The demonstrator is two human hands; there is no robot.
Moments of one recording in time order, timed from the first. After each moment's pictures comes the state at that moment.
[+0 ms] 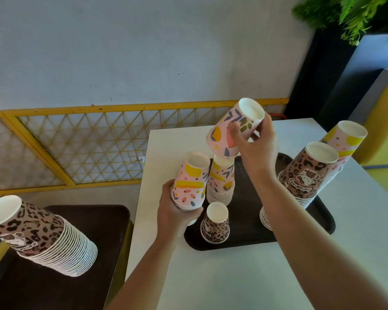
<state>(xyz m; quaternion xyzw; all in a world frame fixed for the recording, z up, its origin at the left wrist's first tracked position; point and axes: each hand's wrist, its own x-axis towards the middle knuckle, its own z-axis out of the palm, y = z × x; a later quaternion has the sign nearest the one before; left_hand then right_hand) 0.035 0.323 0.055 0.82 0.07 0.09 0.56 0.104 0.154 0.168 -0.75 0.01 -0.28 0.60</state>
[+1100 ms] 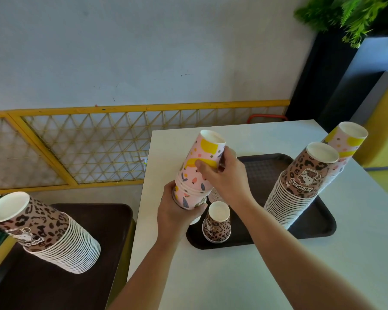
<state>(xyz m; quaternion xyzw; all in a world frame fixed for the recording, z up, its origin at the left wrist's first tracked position) 0.024 0.321 0.072 0.82 0.10 0.11 0.55 0.066 0.194 0.142 -0.82 -0.05 -0.10 0.57</state>
